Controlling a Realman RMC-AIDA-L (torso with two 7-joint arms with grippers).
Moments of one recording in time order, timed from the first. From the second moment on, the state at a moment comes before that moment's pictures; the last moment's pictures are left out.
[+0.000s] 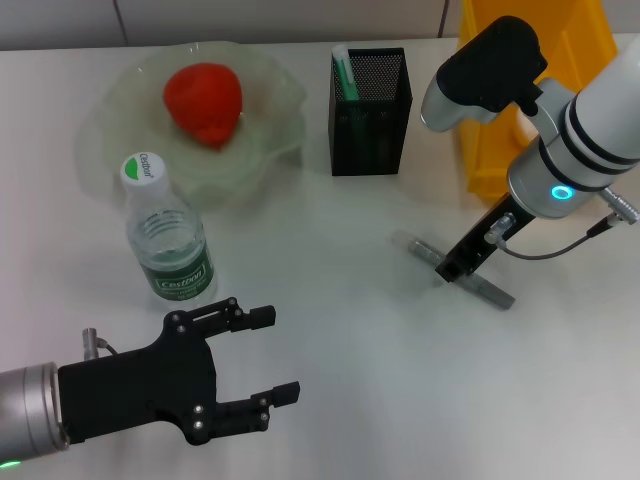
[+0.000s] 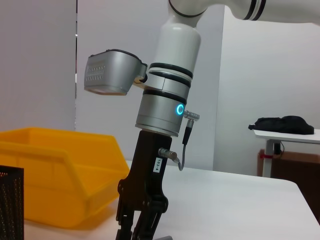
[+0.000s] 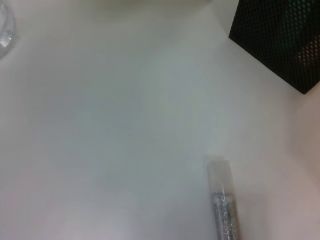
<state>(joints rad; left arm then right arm) -0.18 -2.07 1.25 0.60 1.49 1.61 -0.87 0.76 2.08 -1.54 -1.03 -2.61 -1.37 2.67</state>
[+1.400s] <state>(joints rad) -0.18 -2.07 1.25 0.59 1.49 1.63 -0.87 0.45 2.09 -1.42 -1.02 -1.27 -0.84 1.37</state>
